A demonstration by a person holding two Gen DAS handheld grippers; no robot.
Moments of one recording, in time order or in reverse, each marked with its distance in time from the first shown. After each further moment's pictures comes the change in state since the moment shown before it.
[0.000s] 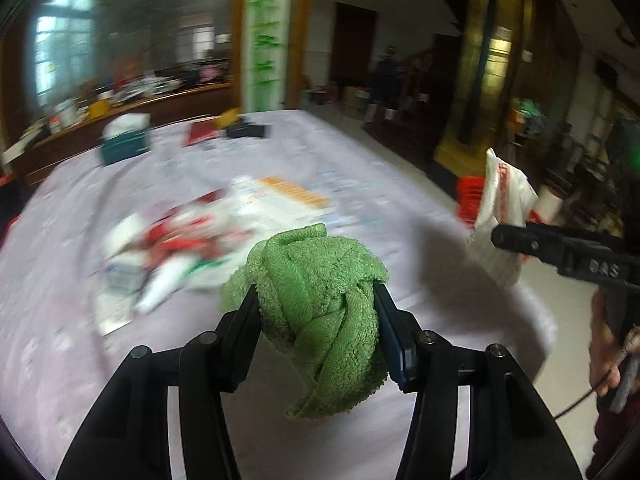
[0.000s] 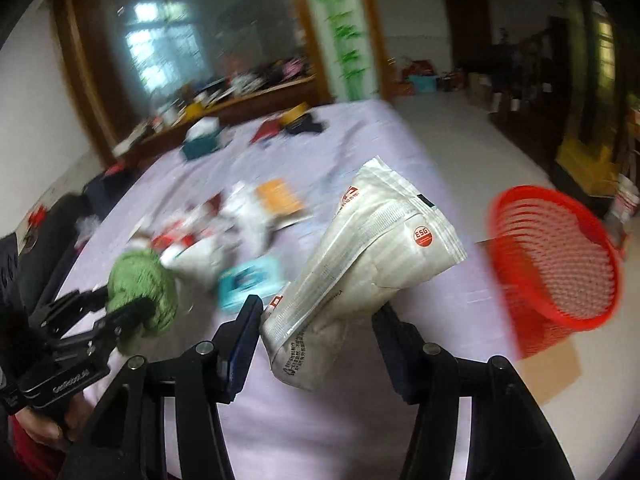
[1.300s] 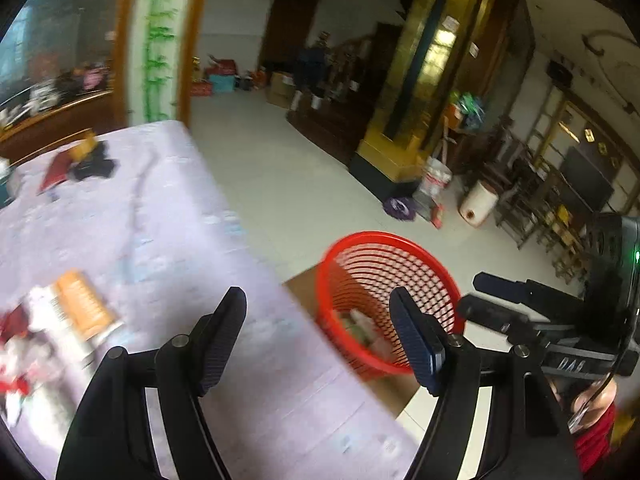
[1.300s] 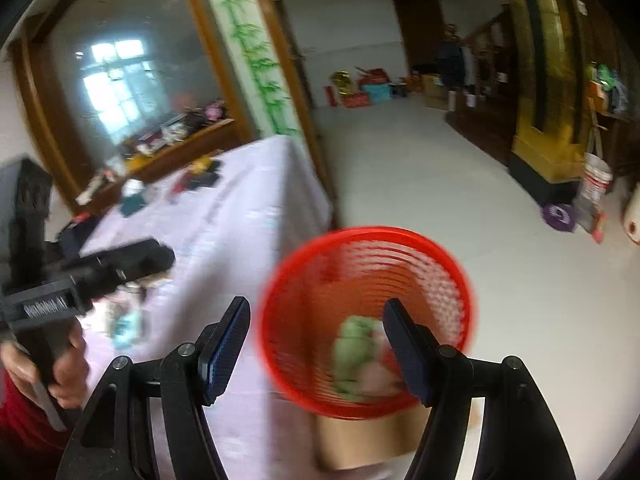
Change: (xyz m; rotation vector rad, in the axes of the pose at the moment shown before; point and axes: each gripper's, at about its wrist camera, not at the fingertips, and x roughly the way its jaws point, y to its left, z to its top) left arm 0.098 -0.132 0.125 -0.017 0.046 -0.234; right arm -0.051 -0.200 0.048 0.095 -0.056 -0.022
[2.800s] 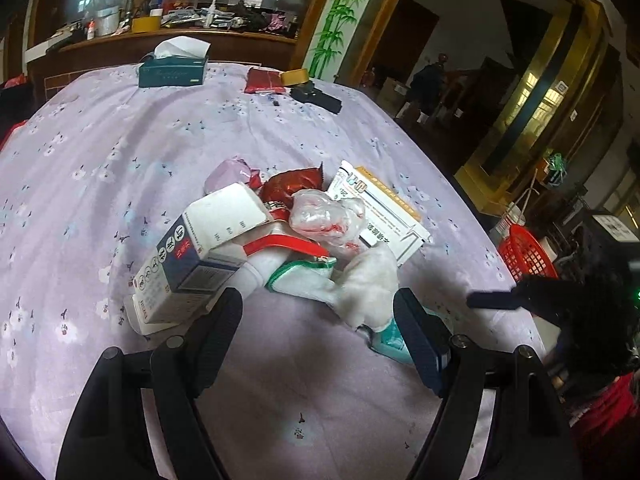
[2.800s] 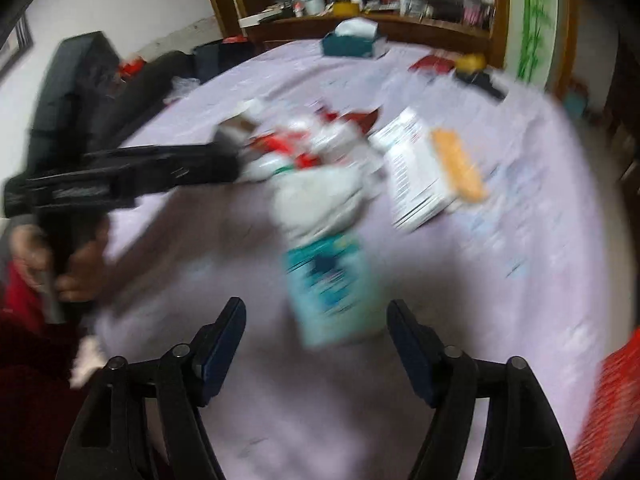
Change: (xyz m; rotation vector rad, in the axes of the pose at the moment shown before) left arm -0.129 0.255 -0.126 -0.301 0.008 0.207; right arm 0.146 0.294 -0.076 -0.603 0.360 0.325
